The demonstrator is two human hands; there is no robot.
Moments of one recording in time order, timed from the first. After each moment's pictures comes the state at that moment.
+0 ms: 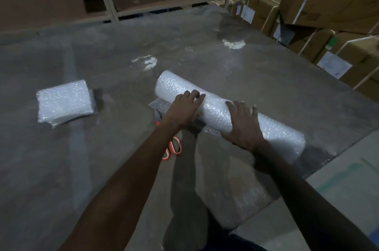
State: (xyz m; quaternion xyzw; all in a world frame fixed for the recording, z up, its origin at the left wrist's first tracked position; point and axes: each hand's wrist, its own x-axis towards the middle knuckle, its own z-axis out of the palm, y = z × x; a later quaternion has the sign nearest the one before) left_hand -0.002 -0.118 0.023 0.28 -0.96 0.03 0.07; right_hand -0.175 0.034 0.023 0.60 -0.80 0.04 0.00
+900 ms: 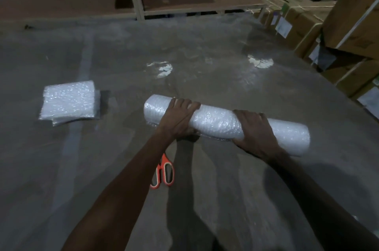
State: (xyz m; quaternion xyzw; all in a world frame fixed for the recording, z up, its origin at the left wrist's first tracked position) left_hand -0.007 -0.187 0.006 0.39 -0.91 0.03 0.10; right_hand -0.270 -0.070 0.014 0.74 -0.67 0.06 0.06
